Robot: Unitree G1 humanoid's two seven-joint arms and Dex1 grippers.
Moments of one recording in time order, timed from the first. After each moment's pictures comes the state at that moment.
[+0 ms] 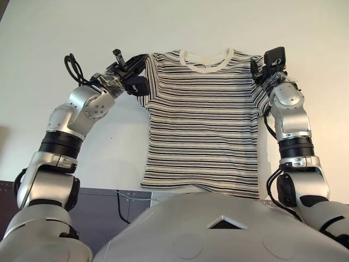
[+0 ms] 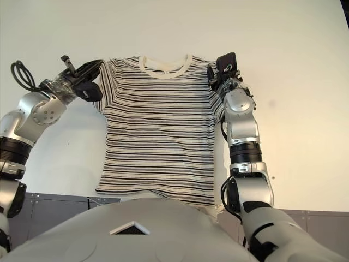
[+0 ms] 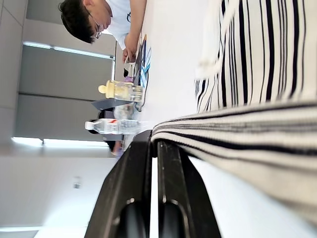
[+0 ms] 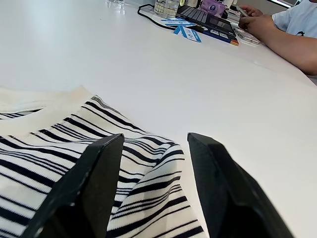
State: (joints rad) left arm -0.34 0.68 -0.36 0.42 0.61 -0.54 -0.13; right arm -0.33 -0.24 0.02 0.39 -0.05 0.15 0.20
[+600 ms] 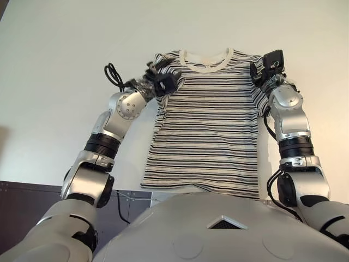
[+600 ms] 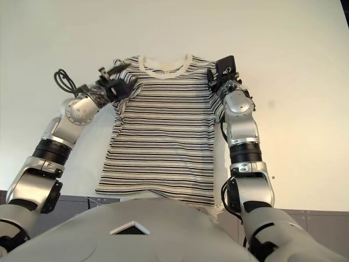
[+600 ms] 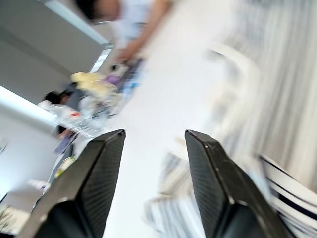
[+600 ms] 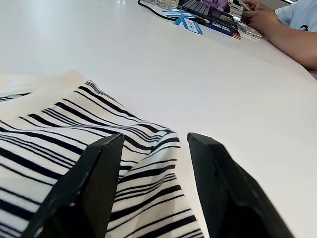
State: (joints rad) left arm -0.31 0.41 -0.24 0.31 0.26 -0.31 -0.30; right arm -0.34 -0.26 0.02 0.43 -0.06 0.13 0.21
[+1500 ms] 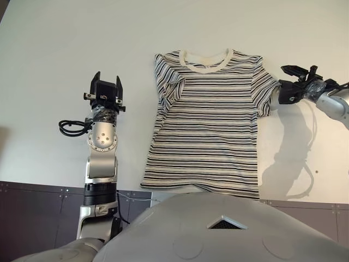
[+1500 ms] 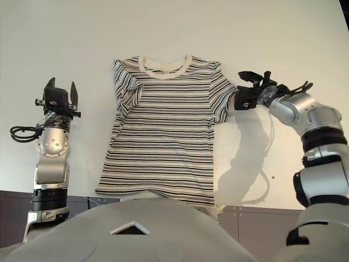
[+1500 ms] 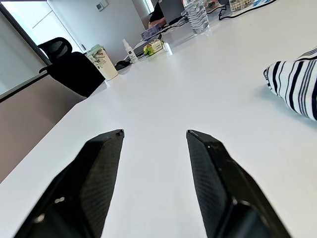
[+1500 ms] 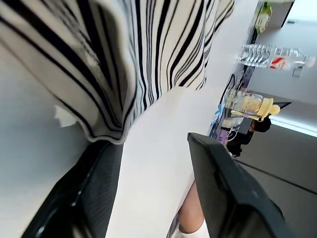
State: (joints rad) left arm 0.17 0.29 0.06 -0.09 0.22 0.04 -0.02; right arm -0.56 -0.87 0.55 0.91 -0.93 -0.76 -0.03
